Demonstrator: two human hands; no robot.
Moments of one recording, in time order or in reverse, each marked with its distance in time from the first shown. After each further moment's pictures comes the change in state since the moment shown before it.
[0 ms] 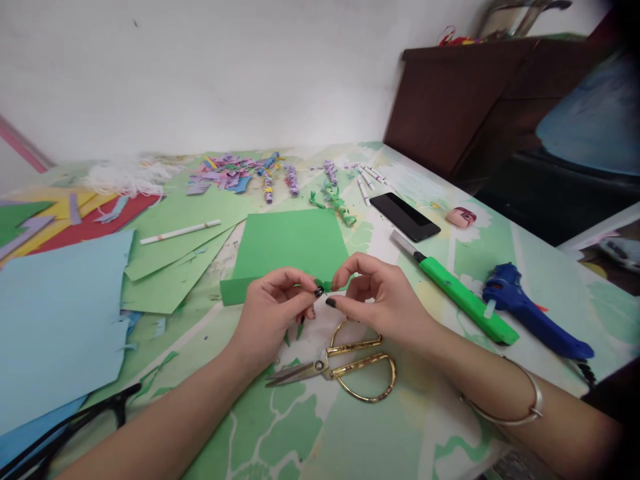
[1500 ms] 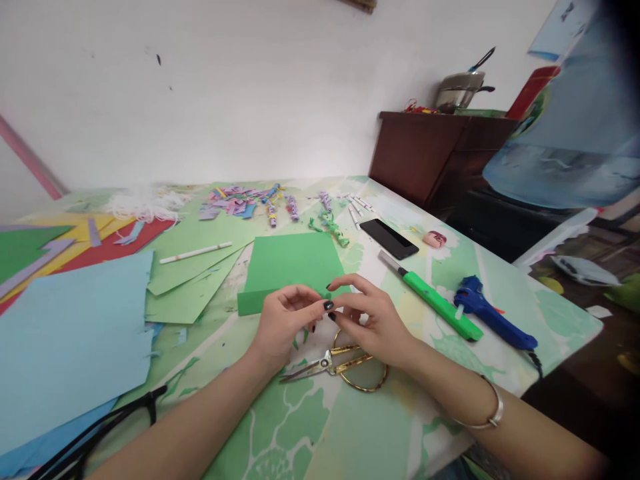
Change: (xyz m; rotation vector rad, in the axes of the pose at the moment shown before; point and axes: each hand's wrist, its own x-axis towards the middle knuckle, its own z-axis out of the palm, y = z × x) left_hand -0.005 -0.002 -0.002 -0.079 -0.054 0.014; right_hand -0.015 0.009 0.016 -0.206 0.115 -0.427
